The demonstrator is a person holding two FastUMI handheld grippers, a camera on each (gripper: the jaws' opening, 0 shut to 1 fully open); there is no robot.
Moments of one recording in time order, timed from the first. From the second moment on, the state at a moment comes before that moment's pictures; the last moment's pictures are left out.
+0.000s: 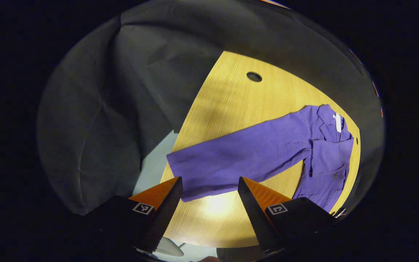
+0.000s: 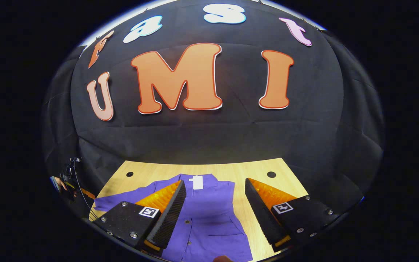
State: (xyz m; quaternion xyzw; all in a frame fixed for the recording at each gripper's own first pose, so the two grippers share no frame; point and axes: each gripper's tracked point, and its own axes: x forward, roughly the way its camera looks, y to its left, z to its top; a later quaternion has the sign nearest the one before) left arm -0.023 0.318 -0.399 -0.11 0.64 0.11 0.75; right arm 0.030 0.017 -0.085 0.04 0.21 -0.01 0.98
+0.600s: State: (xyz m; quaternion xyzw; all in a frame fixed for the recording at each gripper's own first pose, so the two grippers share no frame) left arm -0.040 0.352 -0.468 -0.18 0.69 0.15 0.69; right arm -0.008 0.013 -0.077 0.03 0.20 -0.02 0.98
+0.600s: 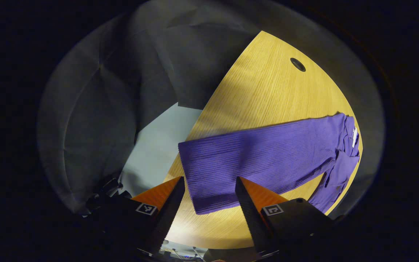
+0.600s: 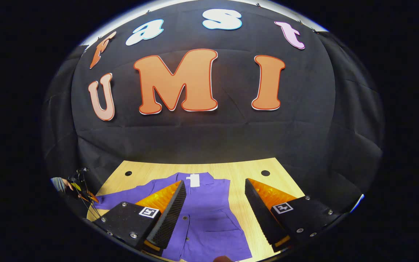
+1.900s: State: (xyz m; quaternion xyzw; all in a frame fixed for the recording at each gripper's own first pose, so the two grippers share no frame) left arm -0.039 0.351 -0.472 -0.19 0.69 0.18 0.68; right arm -0.008 -0.016 -0.089 0.04 0.22 -0.02 0.98
